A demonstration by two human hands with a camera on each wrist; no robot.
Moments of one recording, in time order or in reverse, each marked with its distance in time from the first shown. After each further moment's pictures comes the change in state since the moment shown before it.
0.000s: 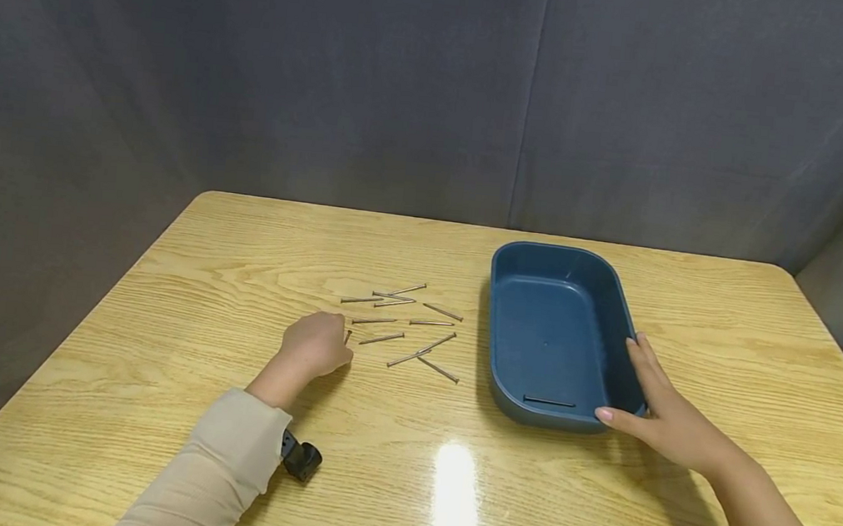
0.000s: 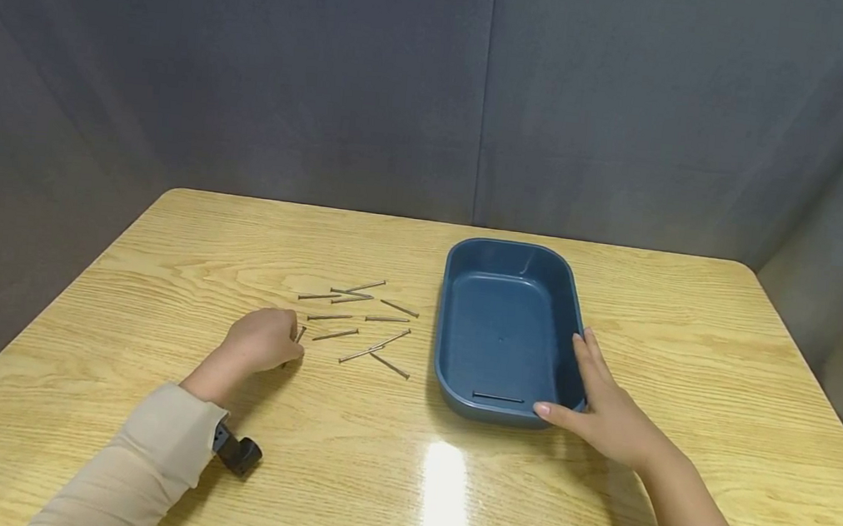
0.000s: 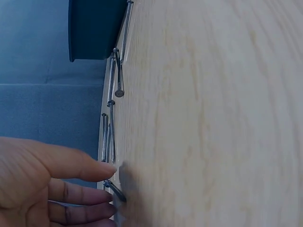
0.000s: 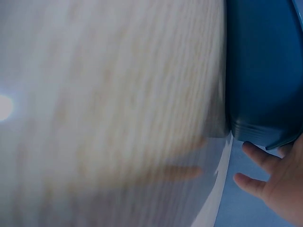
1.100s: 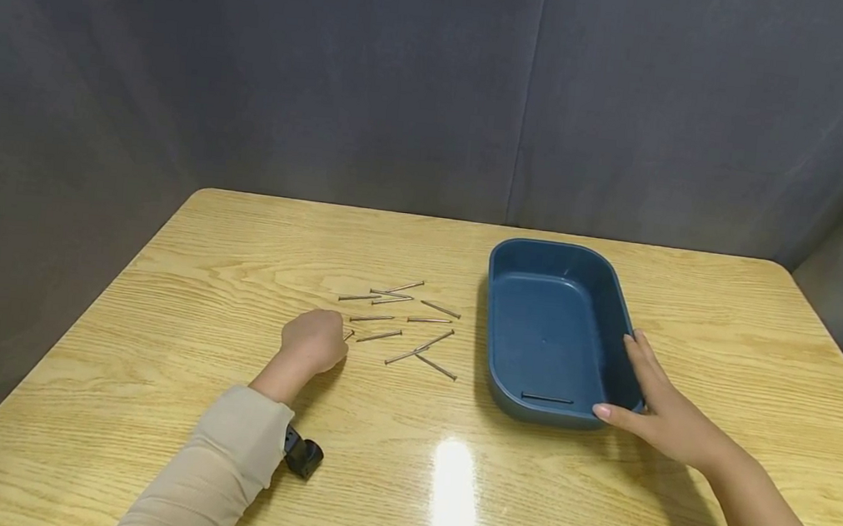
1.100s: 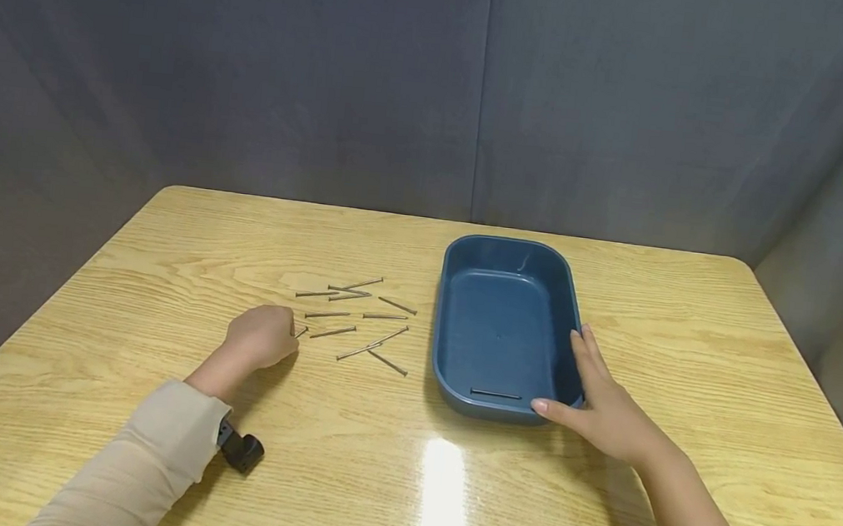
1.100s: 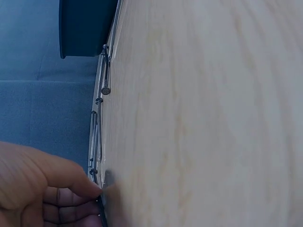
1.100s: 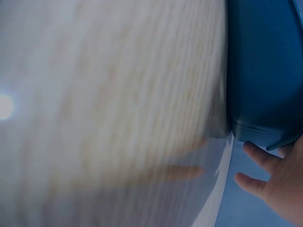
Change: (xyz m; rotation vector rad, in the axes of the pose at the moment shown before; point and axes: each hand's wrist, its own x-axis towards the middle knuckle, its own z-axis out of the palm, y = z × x) left_hand 0.009 -0.001 0.004 0.088 -0.045 -0.064; right_hand -0.001 -0.001 0.000 0.008 0.000 0.015
